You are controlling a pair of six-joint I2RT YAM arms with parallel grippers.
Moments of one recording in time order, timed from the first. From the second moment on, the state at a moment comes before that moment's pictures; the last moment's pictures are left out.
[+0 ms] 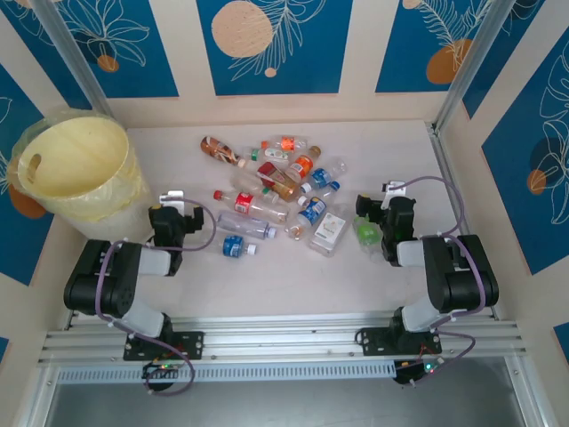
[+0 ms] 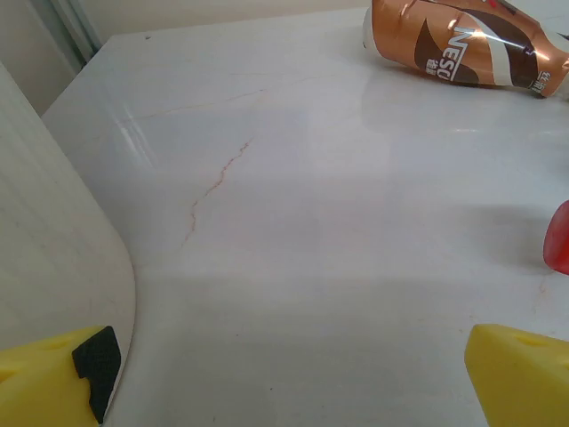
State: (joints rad) left arm -0.10 1.54 0.36 0.79 -0.24 0.02; right arm 0.05 1.52 0.40 0.73 0.06 0.11
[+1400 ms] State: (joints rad) left arm -0.11 1.32 0.50 0.44 -0.22 -0.01; right arm 0.07 1.39 0.47 0.51 0.04 0.09
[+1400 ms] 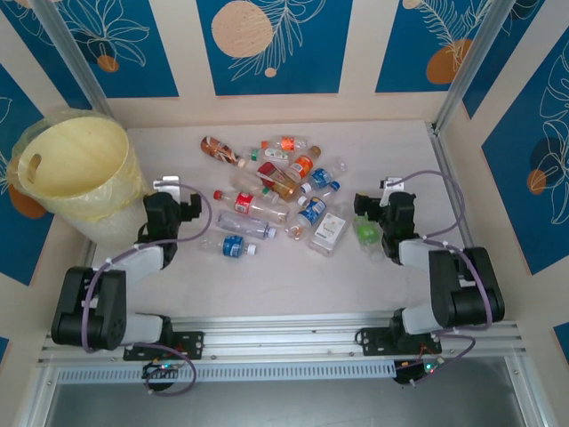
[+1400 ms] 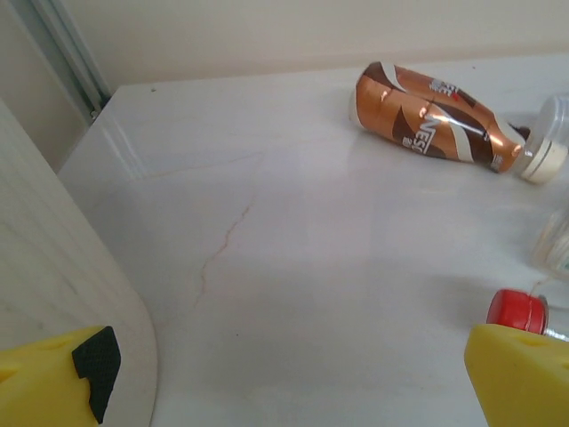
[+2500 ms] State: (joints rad) left arm -0.19 1.21 0.62 0.03 0.20 -0.77; right arm 0.11 1.61 1.02 -0.70 -0.02 0.34
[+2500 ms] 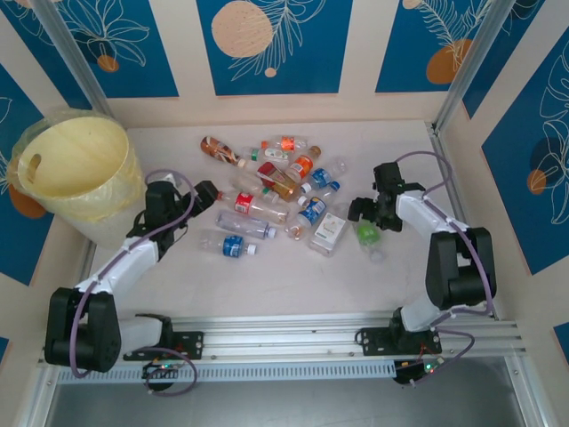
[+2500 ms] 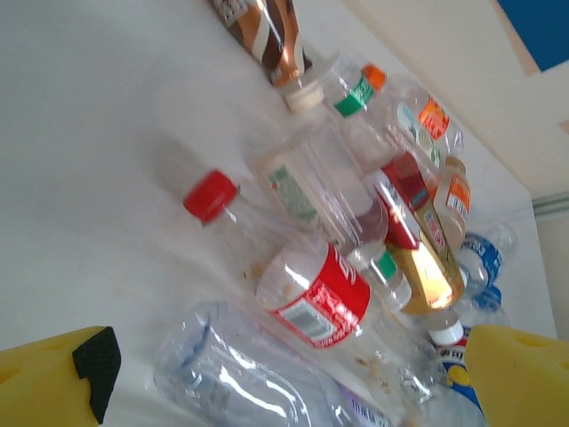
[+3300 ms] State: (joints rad) left arm -0.29 1.25 0.67 -0.03 0.20 -0.73; right arm 0.08 1.74 1.10 -0.70 0.09 0.45
